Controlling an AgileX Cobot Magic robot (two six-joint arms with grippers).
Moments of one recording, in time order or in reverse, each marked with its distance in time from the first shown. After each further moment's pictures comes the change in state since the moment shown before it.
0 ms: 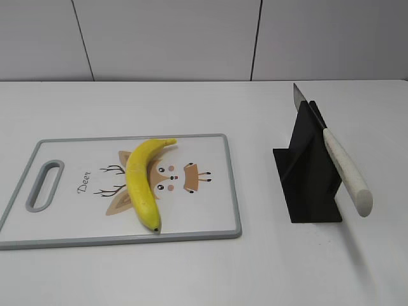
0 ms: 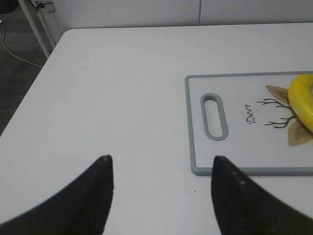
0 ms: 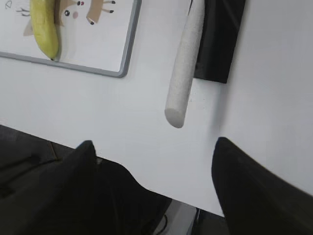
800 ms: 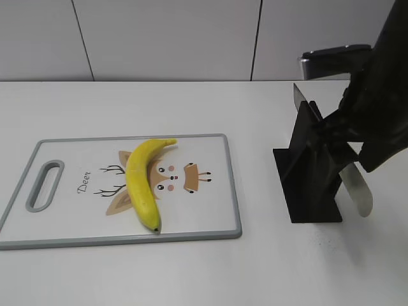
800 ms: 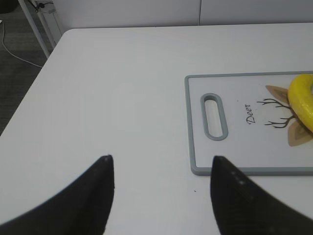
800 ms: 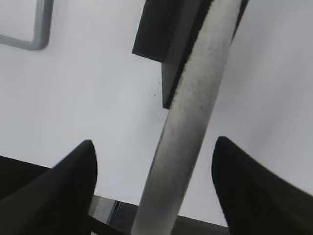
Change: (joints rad) left arm 0.000 0.000 0.000 -0.001 0.000 0.000; right arm 0.244 0.656 -0.203 -0.280 0.002 0.165
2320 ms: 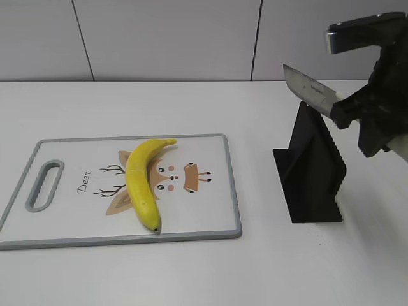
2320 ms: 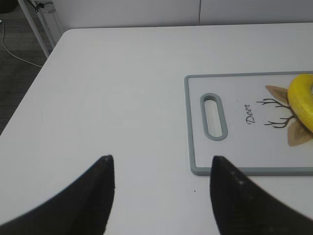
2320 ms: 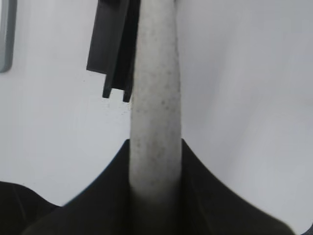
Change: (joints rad) left arm 0.000 0.000 0.000 0.000 0.000 0.000; right arm 0.002 -0.097 -0.035 -0.155 0.052 0.096
